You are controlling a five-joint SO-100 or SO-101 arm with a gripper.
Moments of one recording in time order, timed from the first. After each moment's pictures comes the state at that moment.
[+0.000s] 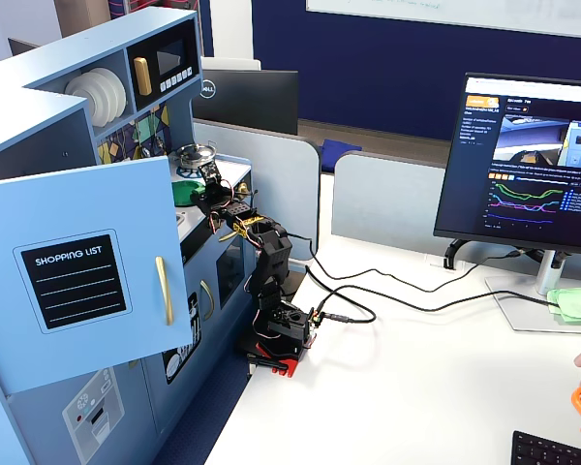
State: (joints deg) arm 35.2 110.5 115.9 -3.3 -100.6
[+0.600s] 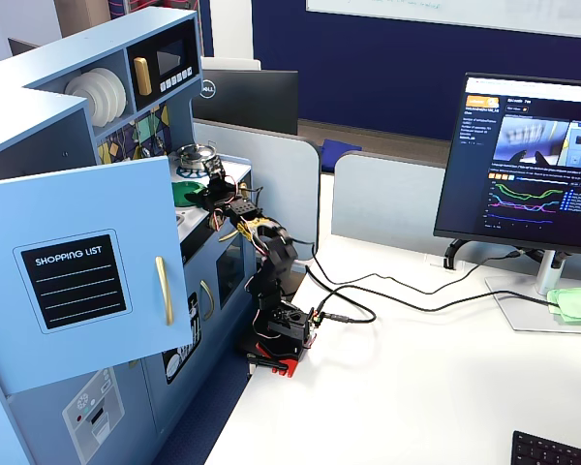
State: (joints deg) arm 33.9 126.1 115.8 12.0 -98.5
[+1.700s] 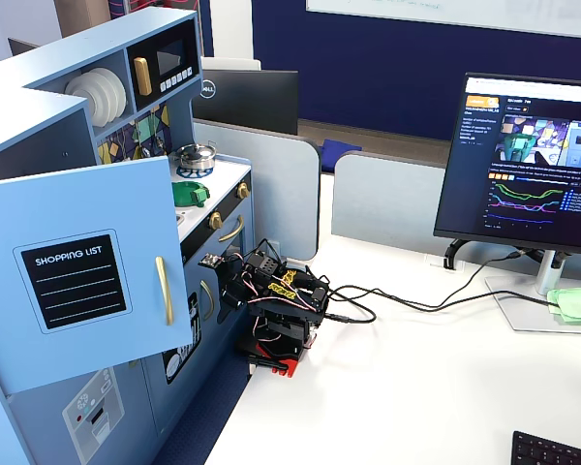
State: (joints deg) arm -1.8 181.8 168.2 80.6 -90.4
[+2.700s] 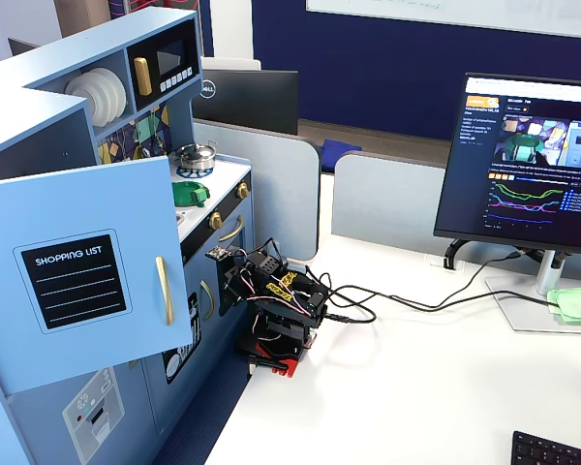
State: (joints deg) arm 7.9 182.5 168.2 80.9 -88.6
